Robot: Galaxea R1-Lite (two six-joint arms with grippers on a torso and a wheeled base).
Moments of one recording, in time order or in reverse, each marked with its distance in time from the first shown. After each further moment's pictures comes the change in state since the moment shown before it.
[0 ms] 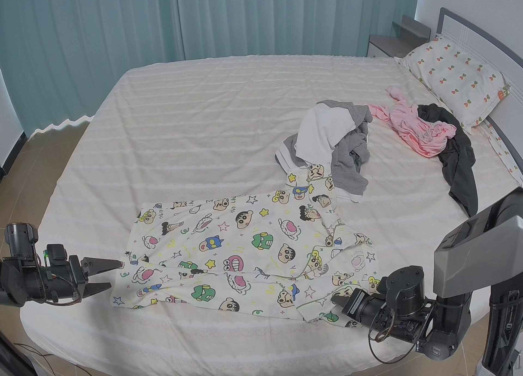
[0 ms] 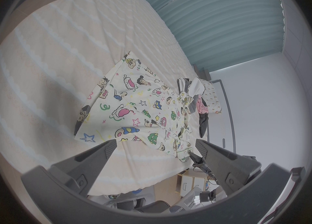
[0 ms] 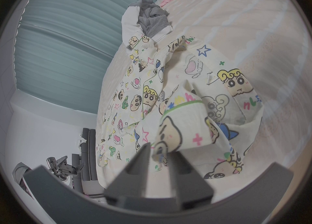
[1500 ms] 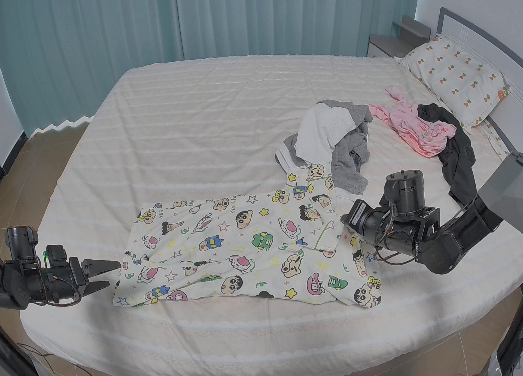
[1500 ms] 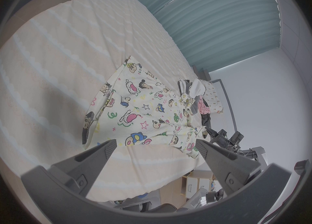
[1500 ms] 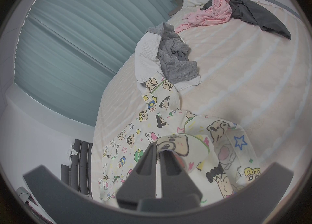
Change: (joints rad) left arm 0.017 0.046 0.031 -0.105 0.006 0.031; right arm -0.187 -0.228 -0.632 0.799 0.002 -0.181
